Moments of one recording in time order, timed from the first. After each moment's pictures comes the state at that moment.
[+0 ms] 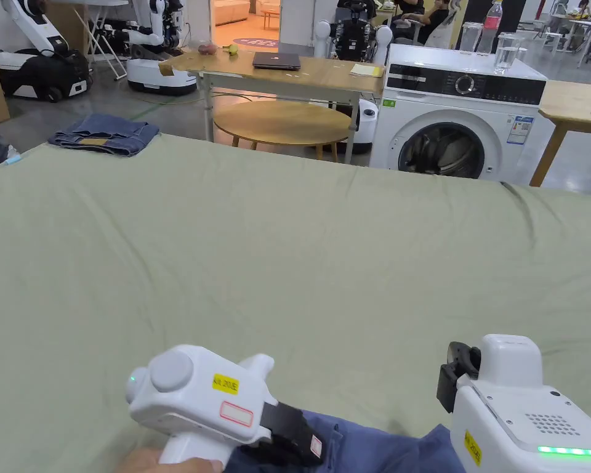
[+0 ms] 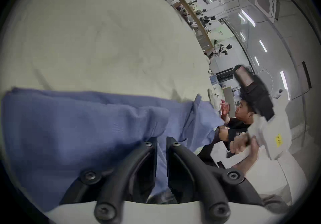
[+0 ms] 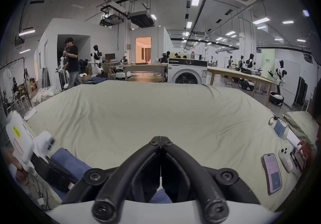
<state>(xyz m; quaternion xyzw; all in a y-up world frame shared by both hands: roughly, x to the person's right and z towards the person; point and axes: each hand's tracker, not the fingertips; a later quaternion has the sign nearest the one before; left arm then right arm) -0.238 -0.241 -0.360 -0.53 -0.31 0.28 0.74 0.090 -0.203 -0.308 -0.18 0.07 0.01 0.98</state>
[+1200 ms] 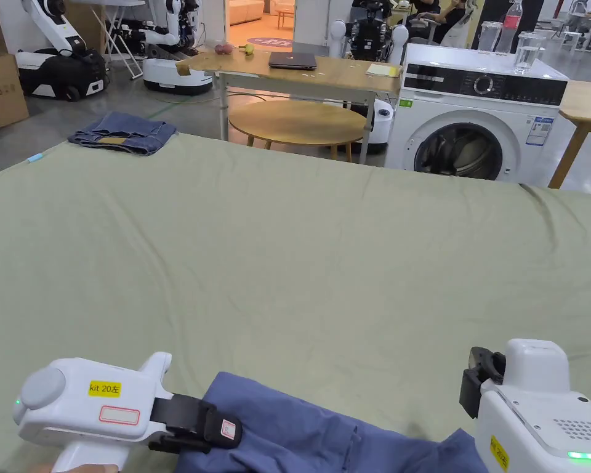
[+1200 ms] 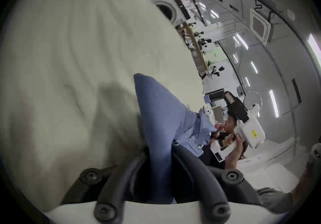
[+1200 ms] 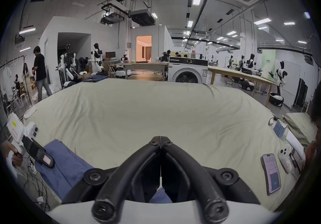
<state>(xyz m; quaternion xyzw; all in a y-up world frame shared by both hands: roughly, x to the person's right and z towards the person) -0.368 -0.254 -0.315 -0.46 -0.30 0.35 0.76 0.089 -0.201 -0.309 -0.19 0.07 0.02 0.98</state>
